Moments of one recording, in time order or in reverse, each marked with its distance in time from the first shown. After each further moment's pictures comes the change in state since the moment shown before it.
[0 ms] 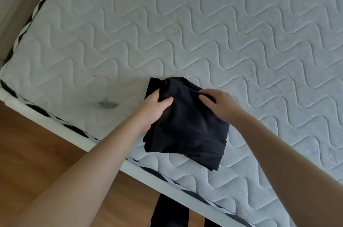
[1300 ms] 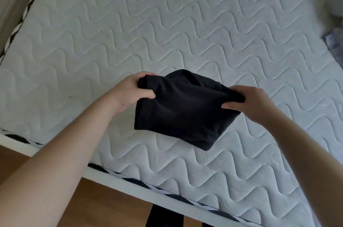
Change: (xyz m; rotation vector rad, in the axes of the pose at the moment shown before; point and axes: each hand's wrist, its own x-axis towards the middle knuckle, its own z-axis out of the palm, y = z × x) left_hand 0.009 0.098 0.020 0.298 -0.188 0.198; right_hand -0.097 0.052 -0.119 0.064 0.226 0.099
